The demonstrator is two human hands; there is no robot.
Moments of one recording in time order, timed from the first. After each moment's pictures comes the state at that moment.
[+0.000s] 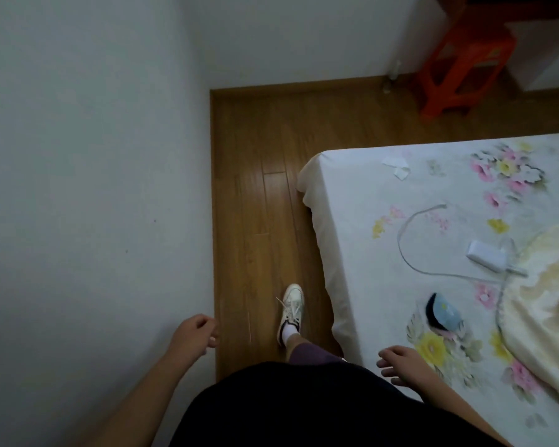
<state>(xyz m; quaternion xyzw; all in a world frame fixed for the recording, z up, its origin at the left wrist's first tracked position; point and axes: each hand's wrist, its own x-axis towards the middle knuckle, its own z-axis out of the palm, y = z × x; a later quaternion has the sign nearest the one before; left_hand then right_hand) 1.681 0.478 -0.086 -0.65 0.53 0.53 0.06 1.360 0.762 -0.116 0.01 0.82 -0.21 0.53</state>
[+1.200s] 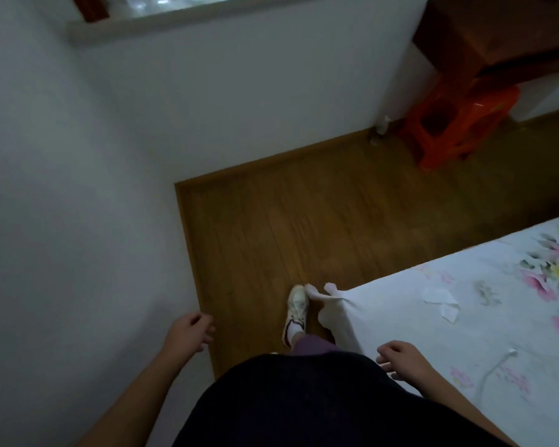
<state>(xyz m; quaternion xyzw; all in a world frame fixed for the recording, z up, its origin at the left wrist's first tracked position) 1.317 -0.132 -0.076 -0.60 0.60 0.52 0.10 1.056 0.217 -0.109 0.05 0.83 -0.24 0.50</state>
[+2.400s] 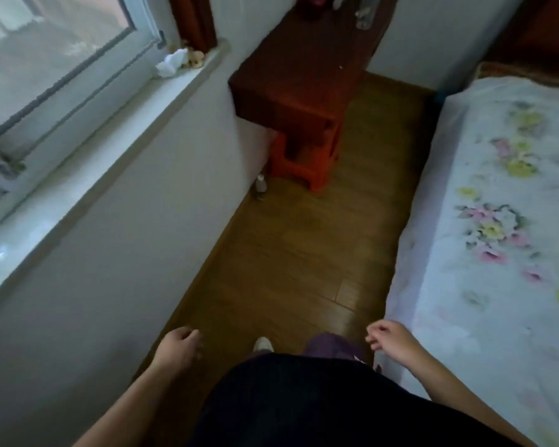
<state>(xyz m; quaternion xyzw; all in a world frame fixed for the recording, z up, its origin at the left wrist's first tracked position) 0.728 -0.457 -0.070 -0.36 0.78 0.39 0.32 0.743 -0.027 -0.079 0.31 0.78 -0.41 0.36</state>
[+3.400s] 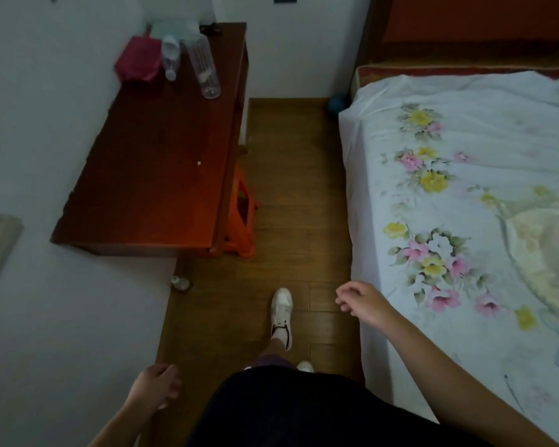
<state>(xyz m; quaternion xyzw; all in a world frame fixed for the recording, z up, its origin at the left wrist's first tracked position) 0.307 -0.248 -0.105 -0.28 0.83 0.28 0.39 0.377 0.191 -0.053 0.36 0.74 -0.52 0.23</state>
